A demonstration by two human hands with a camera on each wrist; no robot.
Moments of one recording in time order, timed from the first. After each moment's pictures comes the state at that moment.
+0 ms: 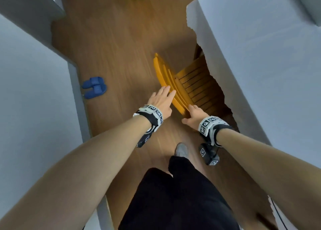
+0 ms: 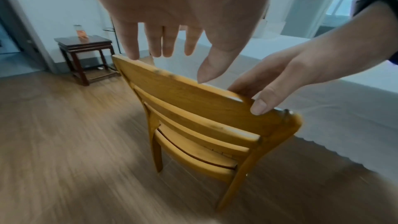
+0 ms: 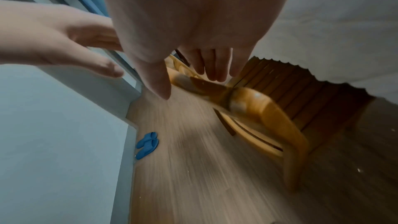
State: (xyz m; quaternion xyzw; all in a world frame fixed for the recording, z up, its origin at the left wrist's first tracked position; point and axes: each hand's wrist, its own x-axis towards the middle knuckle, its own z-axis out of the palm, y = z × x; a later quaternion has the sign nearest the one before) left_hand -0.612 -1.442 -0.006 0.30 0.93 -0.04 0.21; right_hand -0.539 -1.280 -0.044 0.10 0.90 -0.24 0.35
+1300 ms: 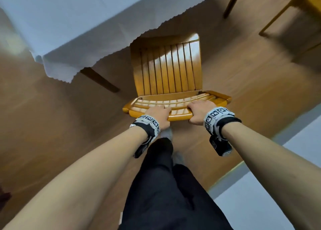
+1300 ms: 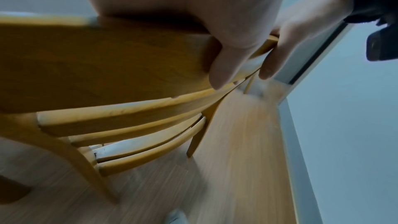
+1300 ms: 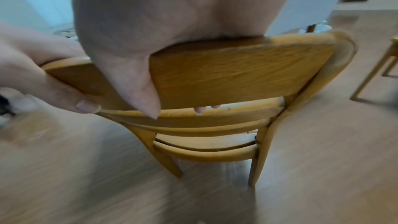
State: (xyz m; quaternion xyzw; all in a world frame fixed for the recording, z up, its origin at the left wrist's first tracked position) left_hand -0.912 -1.557 -0.081 0.89 0.29 -0.29 0.20; right_hand -0.732 -1.639 -0.074 0.69 0.61 -0.33 0.21
